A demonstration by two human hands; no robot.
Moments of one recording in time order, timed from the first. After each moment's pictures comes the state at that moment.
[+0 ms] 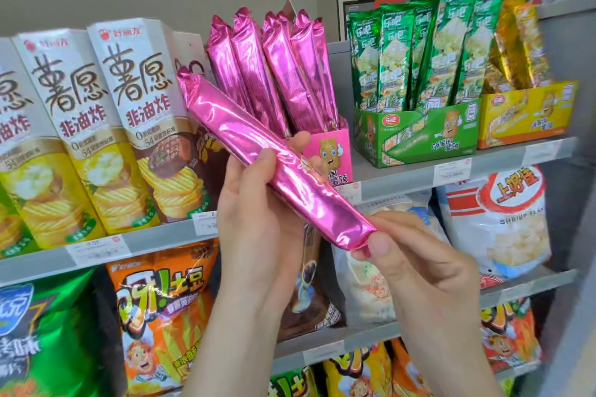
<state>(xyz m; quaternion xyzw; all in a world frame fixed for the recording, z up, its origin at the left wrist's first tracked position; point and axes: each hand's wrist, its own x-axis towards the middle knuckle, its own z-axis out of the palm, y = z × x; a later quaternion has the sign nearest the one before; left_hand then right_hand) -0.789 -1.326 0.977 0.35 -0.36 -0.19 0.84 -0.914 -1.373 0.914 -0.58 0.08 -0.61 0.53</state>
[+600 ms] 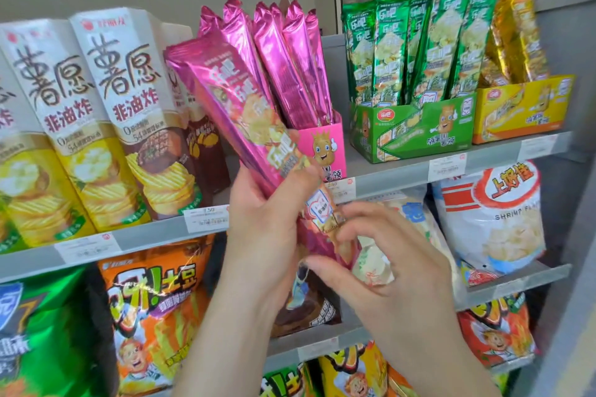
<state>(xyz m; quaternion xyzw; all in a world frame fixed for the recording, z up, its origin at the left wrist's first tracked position) -0.798 -1.333 0.968 0.37 -0.42 -0.21 0.80 -0.910 -1.374 0.917 -0.75 0.16 -0.60 0.21</state>
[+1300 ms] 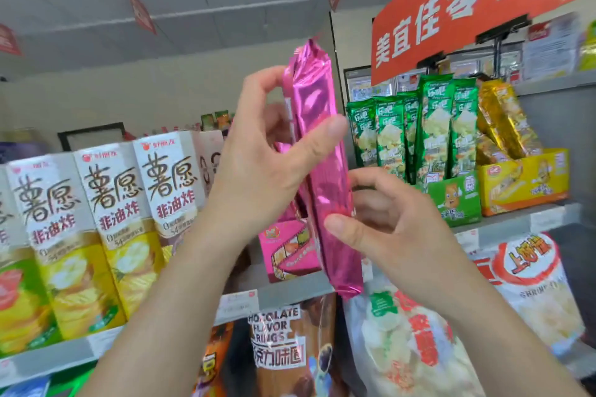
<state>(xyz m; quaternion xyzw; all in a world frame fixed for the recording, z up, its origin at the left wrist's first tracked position) -0.777 -1.330 1.103 0.45 -0.66 0.10 0.60 -0.899 -1.415 1.022 -0.74 0.04 -0.52 0.43</state>
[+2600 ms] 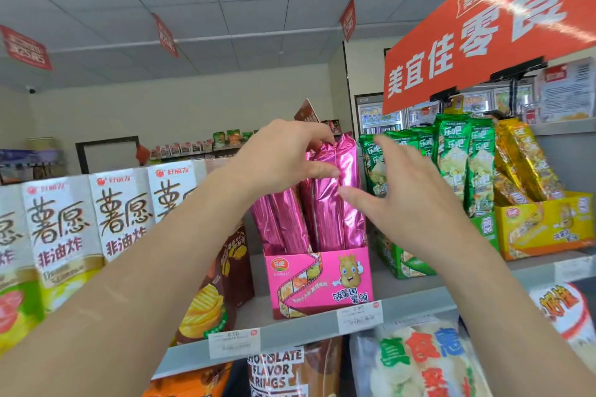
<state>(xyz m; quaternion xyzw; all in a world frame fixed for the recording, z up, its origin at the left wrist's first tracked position) -0.725 -1.388 1.161 0.66 -0.67 0.28 0.19 -0.879 -1.469 1.080 -0.82 0.31 -0.48 0.03</state>
